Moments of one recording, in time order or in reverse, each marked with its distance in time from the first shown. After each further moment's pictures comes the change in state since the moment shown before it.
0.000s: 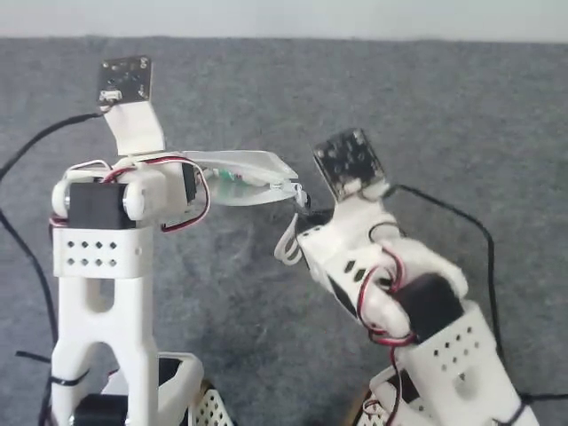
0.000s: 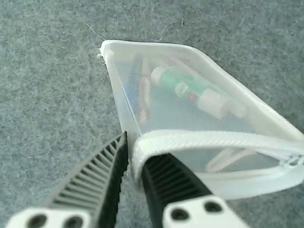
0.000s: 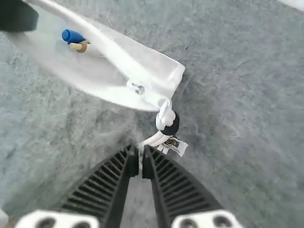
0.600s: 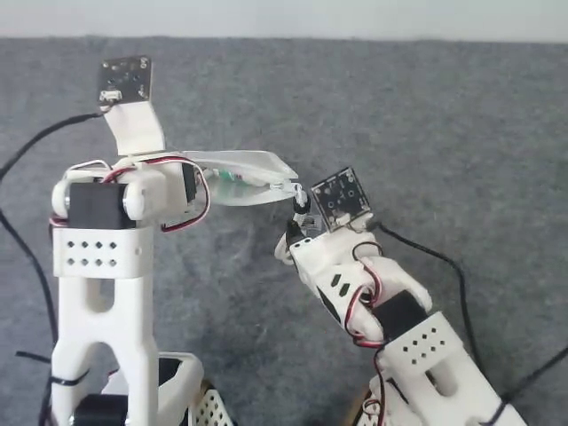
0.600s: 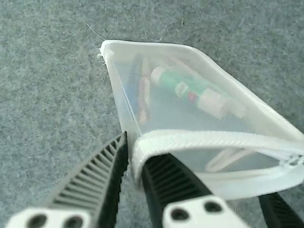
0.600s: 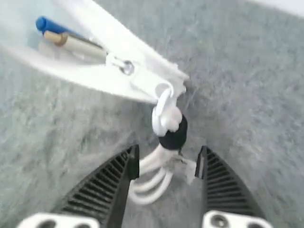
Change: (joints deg) left arm 0.0 0.0 0.0 0.0 0.0; right arm 0.0 -3.9 30.5 -35.0 0.0
